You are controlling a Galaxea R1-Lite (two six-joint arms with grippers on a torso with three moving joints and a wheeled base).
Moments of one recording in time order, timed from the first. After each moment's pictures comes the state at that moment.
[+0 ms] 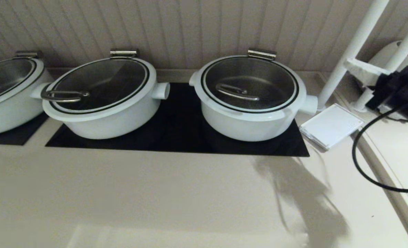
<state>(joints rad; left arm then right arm) 0.00 0.00 0.00 0.00 0.00 0.00 -0.01 1.53 -0.70 -1.27 0.57 0.08</state>
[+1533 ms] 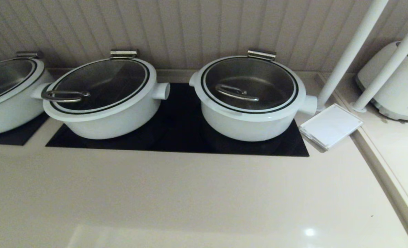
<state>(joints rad) 0.00 0.00 0.00 0.00 0.00 0.00 0.00 0.01 0.00 0.00 -0.02 0.00</state>
